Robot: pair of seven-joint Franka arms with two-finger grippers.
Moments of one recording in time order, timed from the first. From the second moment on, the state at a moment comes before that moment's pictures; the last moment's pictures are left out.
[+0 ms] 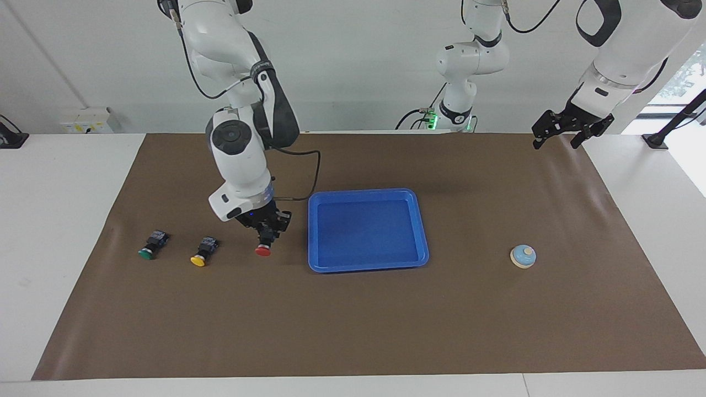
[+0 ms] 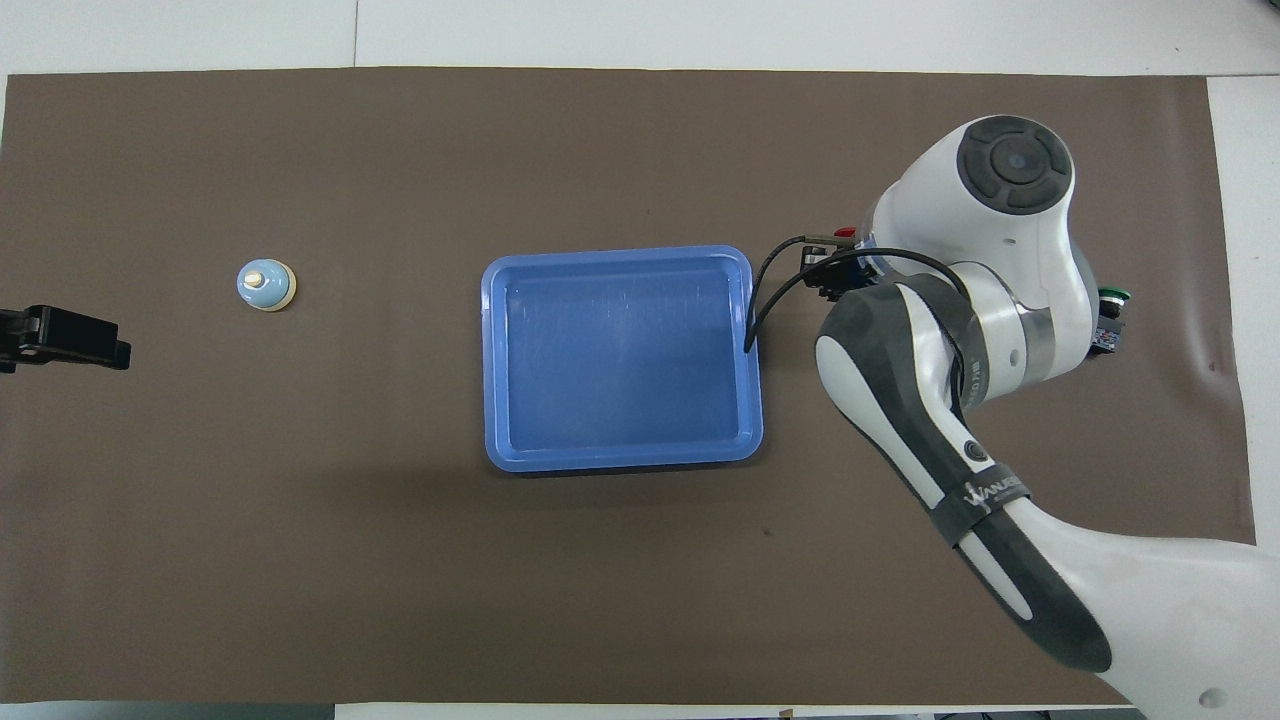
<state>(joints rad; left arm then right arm) 0.04 -0.09 -0.04 -1.71 -0.02 1.57 0.06 0.25 0.30 0.07 -1.73 -0.02 2.04 0.48</state>
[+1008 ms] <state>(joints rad) 0.04 -0.09 -0.04 -1.71 -0.02 1.57 0.06 0.46 0.39 0.07 -1.87 -0.01 2.28 0.60</state>
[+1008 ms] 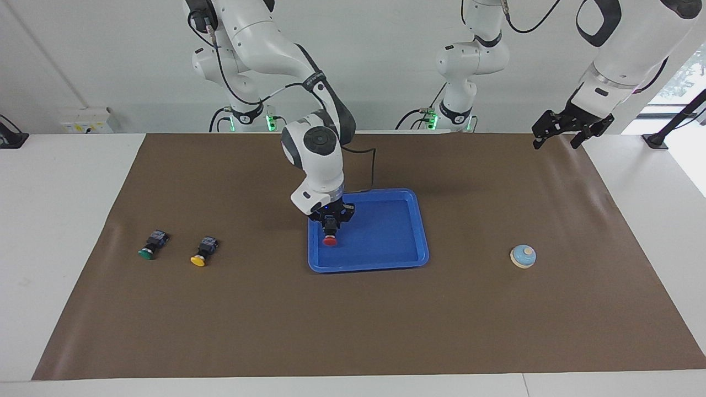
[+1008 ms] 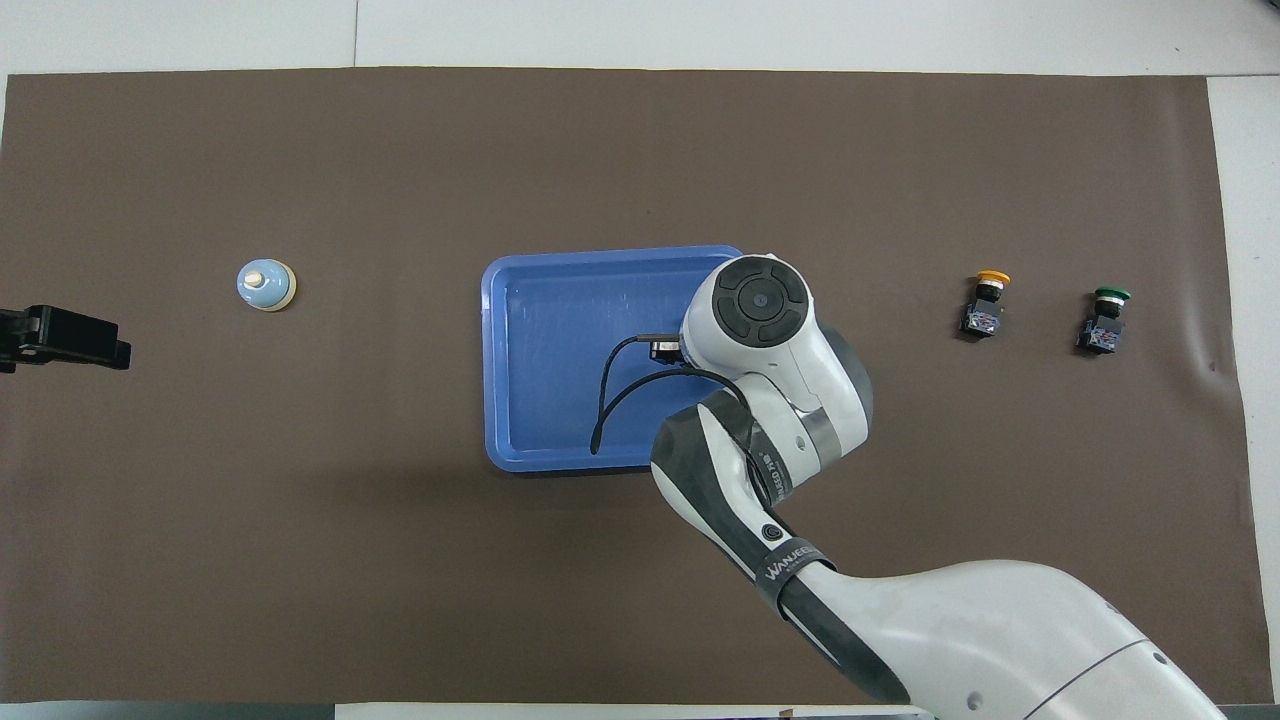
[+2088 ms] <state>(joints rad) 0.04 -0.09 -0.04 -1.71 -0.02 1.57 0.06 0.34 0.29 0.05 -1.77 -0.01 2.05 0.61</state>
